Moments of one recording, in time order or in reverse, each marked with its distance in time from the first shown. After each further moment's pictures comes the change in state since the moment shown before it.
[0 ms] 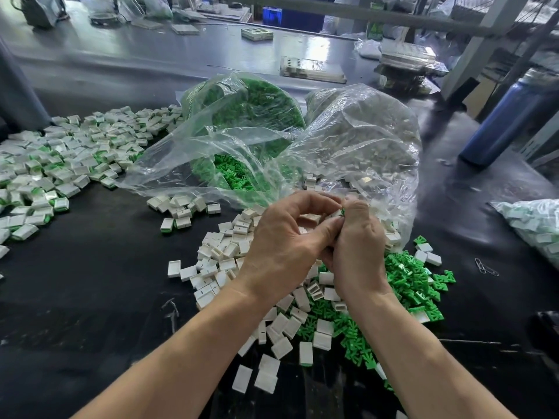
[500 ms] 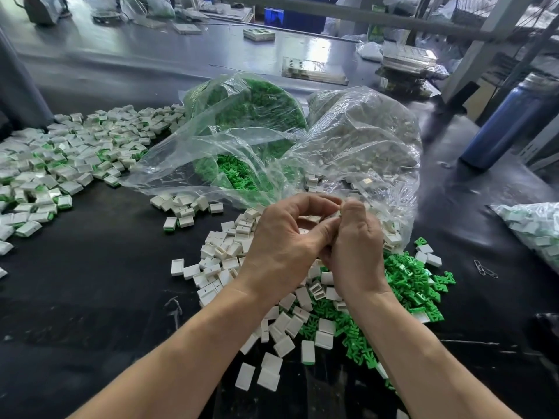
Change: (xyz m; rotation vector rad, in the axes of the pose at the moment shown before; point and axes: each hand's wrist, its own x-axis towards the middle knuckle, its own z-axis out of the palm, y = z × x) left_hand -0.002 -0.002 -0.002 -0.060 0.014 -0.007; right_hand -0.006 -0.009 0.007 -0.025 -0.020 -0.038
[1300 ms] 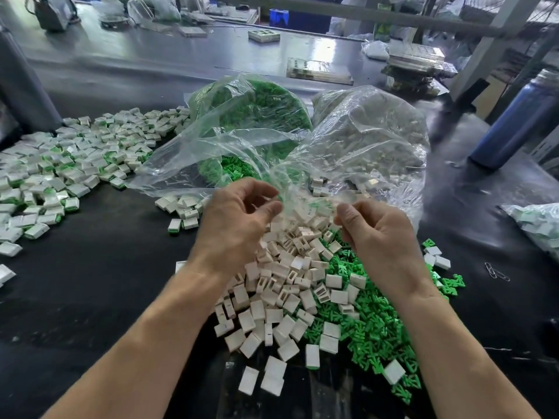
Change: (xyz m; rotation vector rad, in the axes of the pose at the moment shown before) left_hand 0.011 -0.001 -0.059 0.340 0.175 -0.104; right_hand 0.020 -0.004 -0.052 -0.578 -0.146 -0.123
